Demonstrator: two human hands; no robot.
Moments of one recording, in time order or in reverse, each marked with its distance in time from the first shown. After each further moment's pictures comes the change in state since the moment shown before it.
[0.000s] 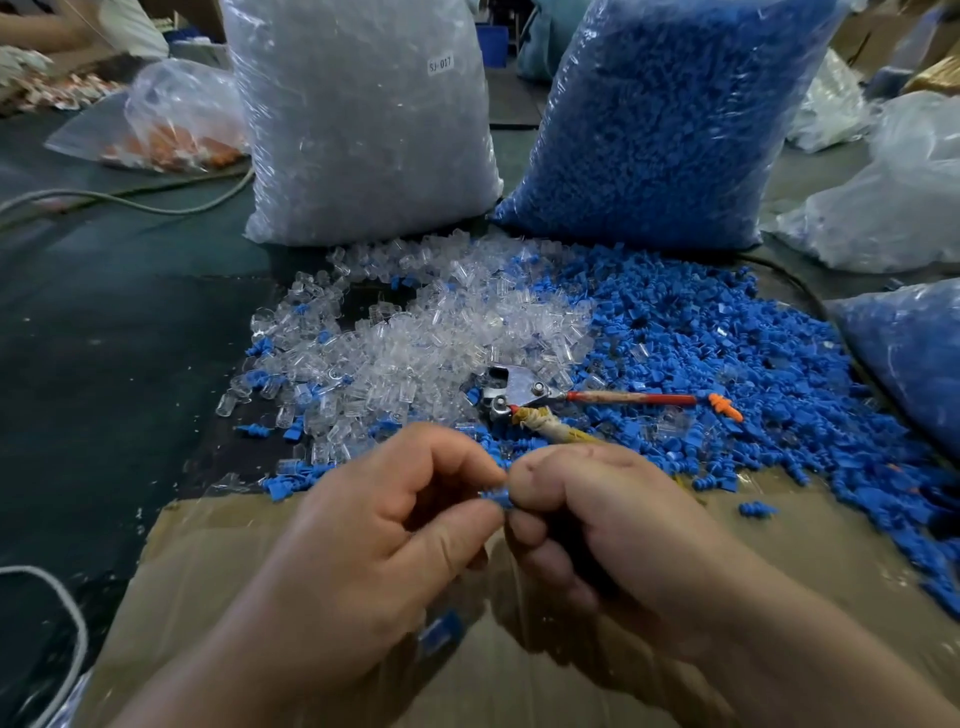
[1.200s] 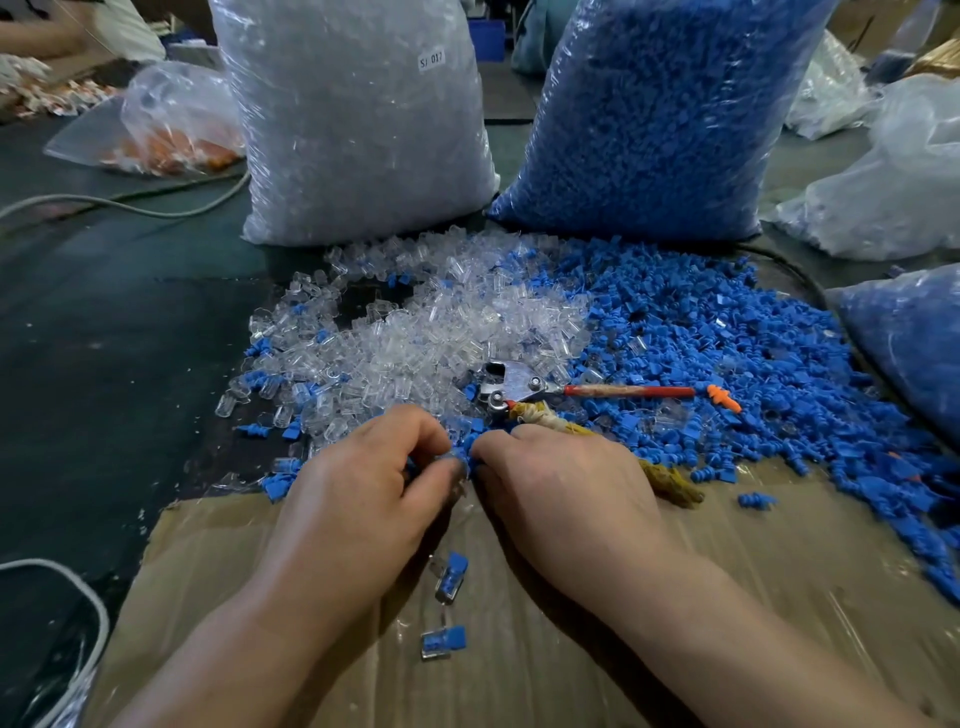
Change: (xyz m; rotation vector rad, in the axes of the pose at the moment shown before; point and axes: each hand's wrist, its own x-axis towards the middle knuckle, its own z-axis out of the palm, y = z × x) left_hand 0.017 -0.029 0.003 0.571 0.234 -0.100; right_hand 0.040 0.027 -0.006 -1.535 0.455 -0.495
